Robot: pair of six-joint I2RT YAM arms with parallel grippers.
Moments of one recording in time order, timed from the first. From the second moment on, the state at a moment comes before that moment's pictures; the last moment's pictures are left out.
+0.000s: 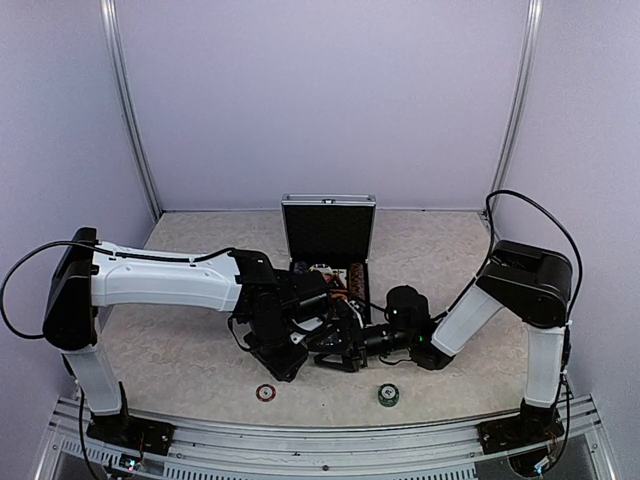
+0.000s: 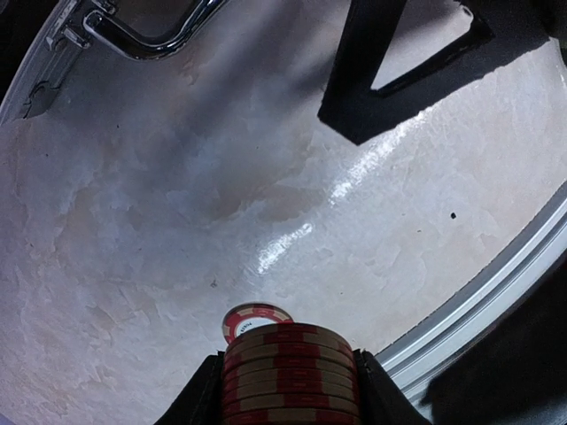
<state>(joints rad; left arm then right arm) -1.14 1.84 1.39 -1.05 0.01 -0.34 0.91 2.01 0.67 1.12 -0.79 1.24</state>
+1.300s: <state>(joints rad) -1.13 1.84 1.41 -1.09 -0.01 -0.36 0.97 2.22 0.82 1.38 -0.82 1.42</state>
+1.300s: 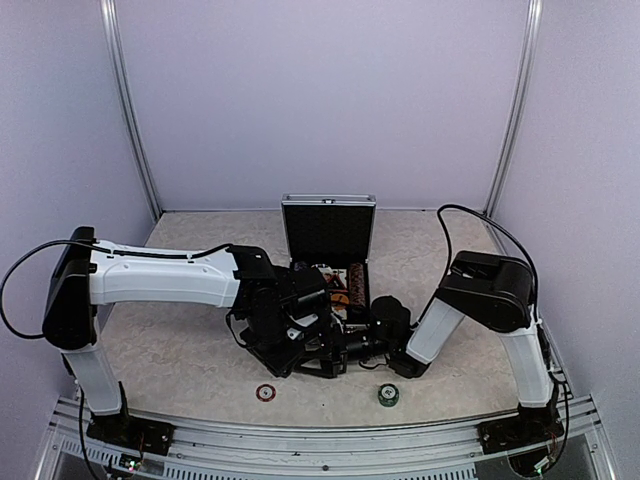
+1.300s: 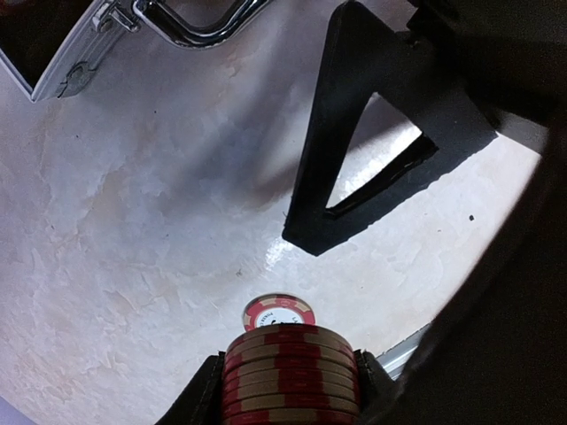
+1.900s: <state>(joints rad) -1.14 1.83 1.41 -1.08 -0.01 -0.36 0.97 2.29 0.82 1.52 -0.78 1.53</state>
